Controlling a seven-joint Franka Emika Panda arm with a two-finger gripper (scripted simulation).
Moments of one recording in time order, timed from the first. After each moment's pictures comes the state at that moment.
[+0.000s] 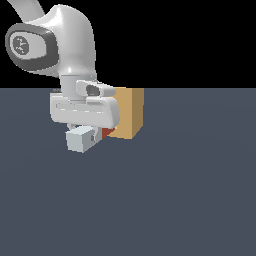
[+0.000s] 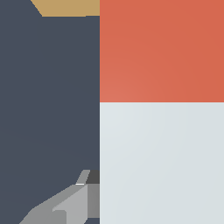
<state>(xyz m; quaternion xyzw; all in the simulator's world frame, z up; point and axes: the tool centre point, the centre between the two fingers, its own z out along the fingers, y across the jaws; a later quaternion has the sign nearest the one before) -0.122 0.041 0.061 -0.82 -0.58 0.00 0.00</state>
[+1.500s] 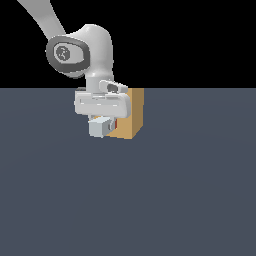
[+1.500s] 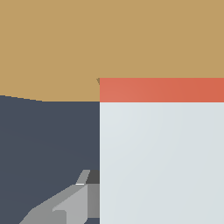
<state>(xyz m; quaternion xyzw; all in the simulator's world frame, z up) -0.090 0.133 0.064 -0.82 -0.58 0.01 0.00</state>
